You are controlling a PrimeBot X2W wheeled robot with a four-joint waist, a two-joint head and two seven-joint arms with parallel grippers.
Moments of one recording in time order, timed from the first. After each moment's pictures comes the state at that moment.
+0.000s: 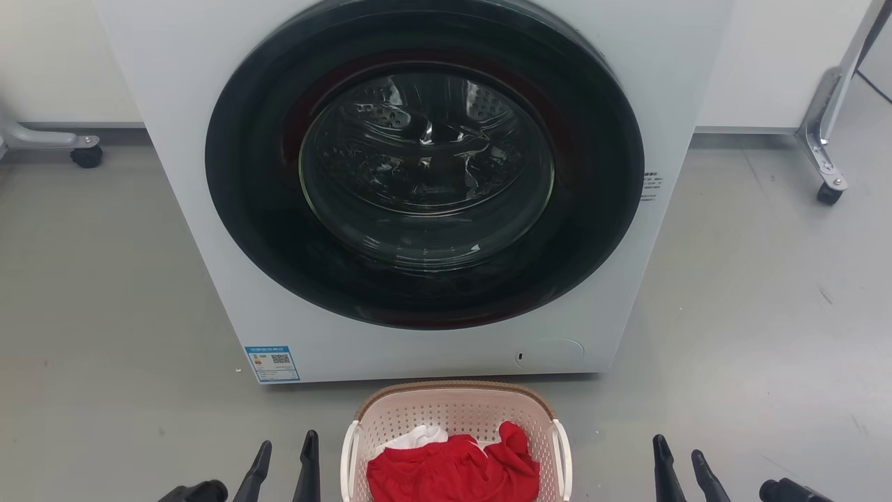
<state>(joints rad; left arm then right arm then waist) -0.02 0.10 -0.24 0.23 -0.67 0.04 -0.13 -0.03 -0.05 0.21 0.28 0.69 -0.05 -0.13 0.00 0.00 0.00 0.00</state>
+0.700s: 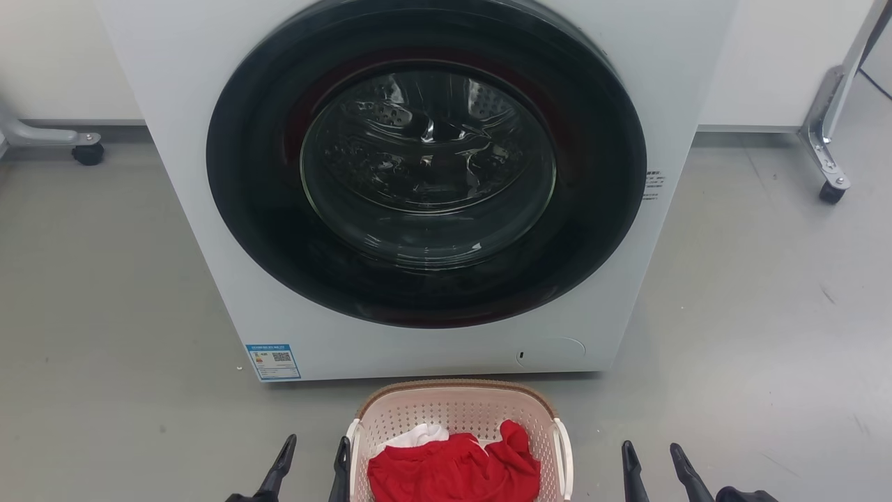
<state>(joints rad) -0.01 0.11 -0.32 0.22 -0.40 0.08 -0.21 -0.01 -0.05 0.29 0.25 0.40 -0.10 -0.21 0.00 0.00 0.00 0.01</state>
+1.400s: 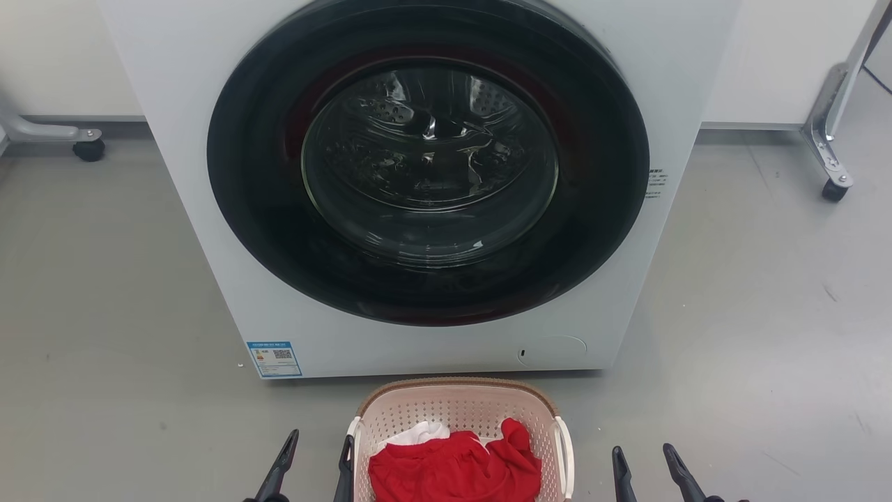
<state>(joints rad) -0.01 0.10 -0.33 0.22 -0.26 0.11 -0.25 0.01 -0.05 0.32 0.24 0.25 -0.12 -0.25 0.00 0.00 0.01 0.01</state>
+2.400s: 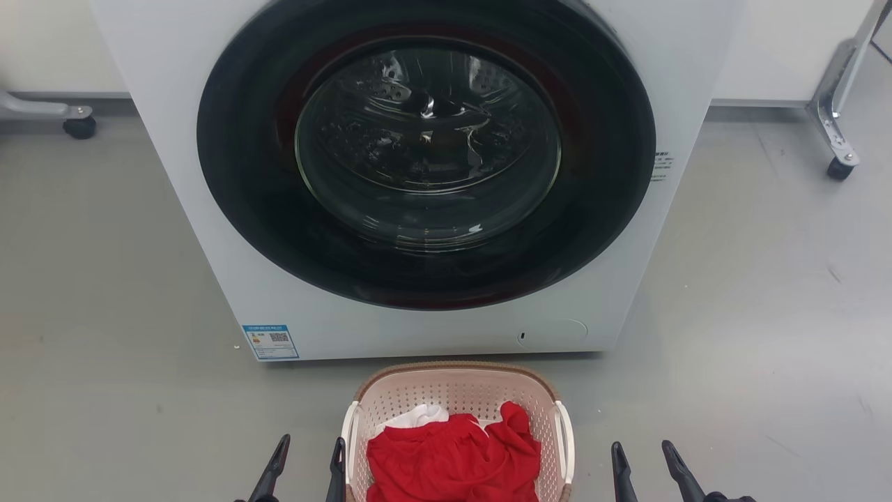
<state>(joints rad) 0.00 0.09 -0.30 0.24 -0.28 0.10 -0.25 0.01 -0.05 0.32 0.23 0.28 -0.12 -0.25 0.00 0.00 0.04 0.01</state>
